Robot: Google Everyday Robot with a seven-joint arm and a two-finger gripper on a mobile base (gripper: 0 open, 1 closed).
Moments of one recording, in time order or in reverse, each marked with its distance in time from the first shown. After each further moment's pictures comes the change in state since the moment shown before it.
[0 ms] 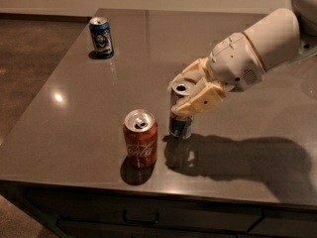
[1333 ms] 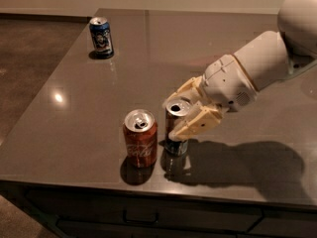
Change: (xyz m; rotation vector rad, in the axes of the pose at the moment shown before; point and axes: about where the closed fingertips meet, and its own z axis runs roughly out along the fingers) arm 0.016 0.028 0.027 -0.051 0.030 -0.038
